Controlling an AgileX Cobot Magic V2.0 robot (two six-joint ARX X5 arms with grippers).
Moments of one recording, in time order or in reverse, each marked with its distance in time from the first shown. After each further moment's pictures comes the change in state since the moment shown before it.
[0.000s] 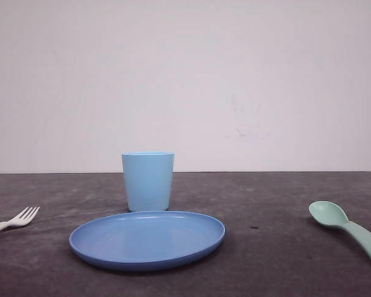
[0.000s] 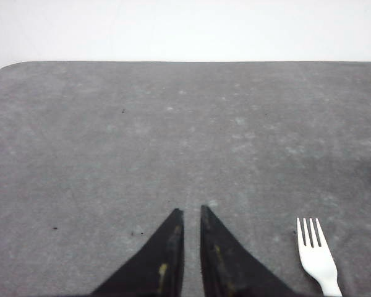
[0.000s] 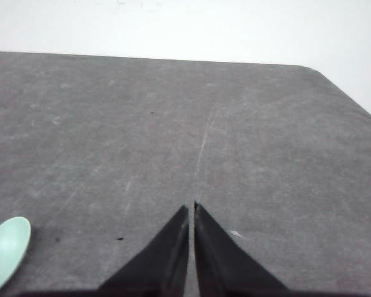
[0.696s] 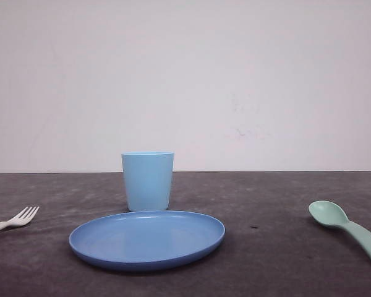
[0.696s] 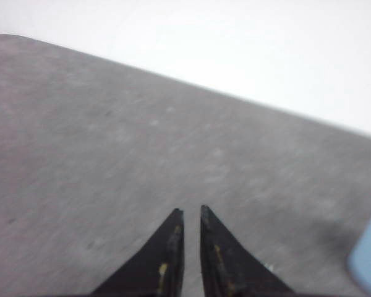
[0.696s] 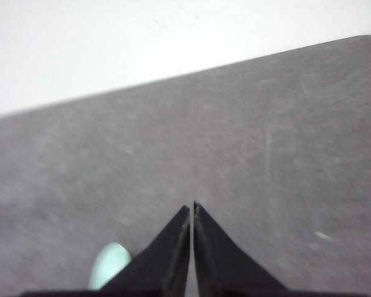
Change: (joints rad) left arm 0.000 0.005 0.067 0.043 0.037 -0.295; right arm 0.000 0.001 0.076 0.016 -0.191 0.317
